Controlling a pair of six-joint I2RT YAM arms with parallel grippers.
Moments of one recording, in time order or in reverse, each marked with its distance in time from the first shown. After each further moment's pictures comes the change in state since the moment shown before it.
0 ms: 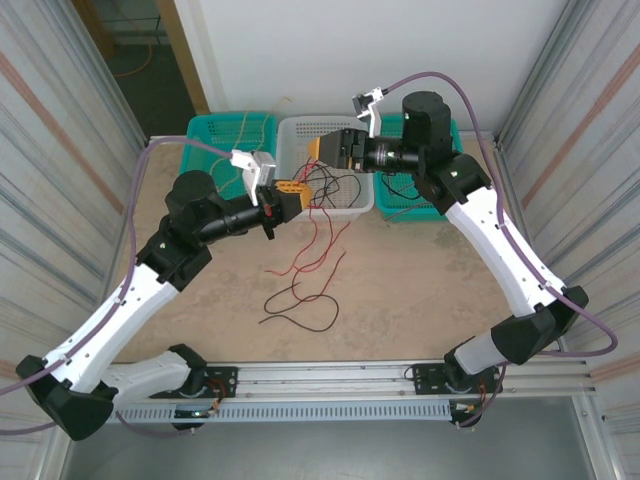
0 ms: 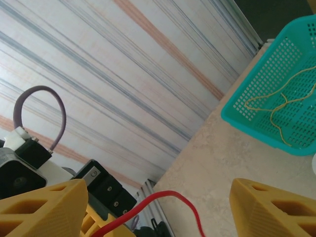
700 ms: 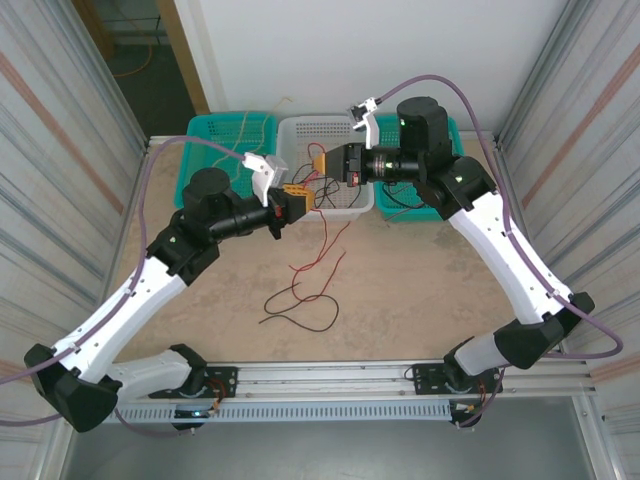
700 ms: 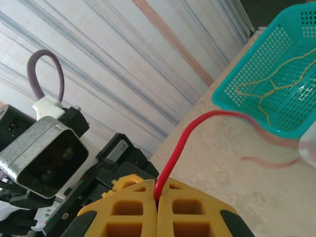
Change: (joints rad) left arm 0.000 0.050 -0.001 -0.066 -0.060 0.074; right arm 0.047 -0.024 0.044 -0.173 0.074 -0.127
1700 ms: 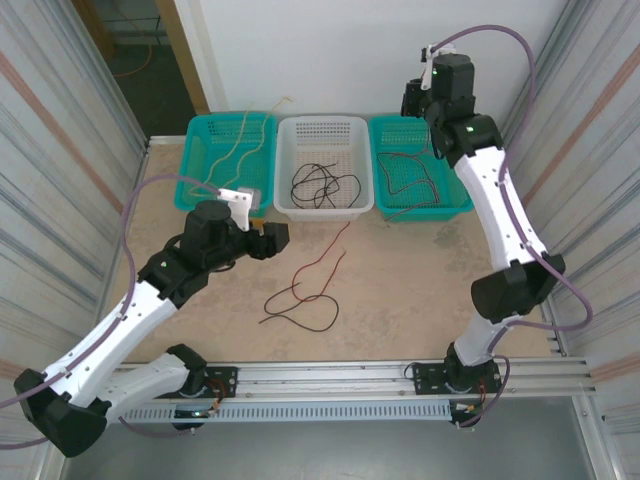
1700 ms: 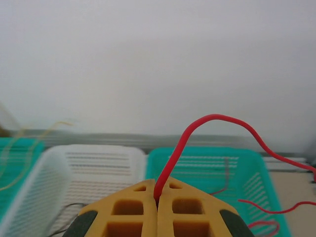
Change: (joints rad) left arm 0.020 -0.156 -0.211 -0.288 -0.387 -0.231; right arm -0.303 0.291 0.246 0.059 0.869 -0.436
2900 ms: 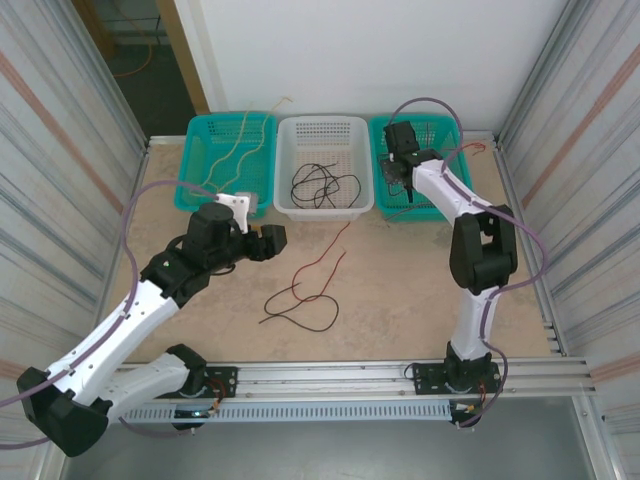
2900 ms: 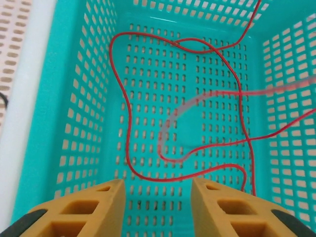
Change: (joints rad) left arm 0.013 0.008 -0.018 -0.027 -0.009 -0.065; right arm 0.019 0.208 -0.359 -0.016 0.089 -0.024
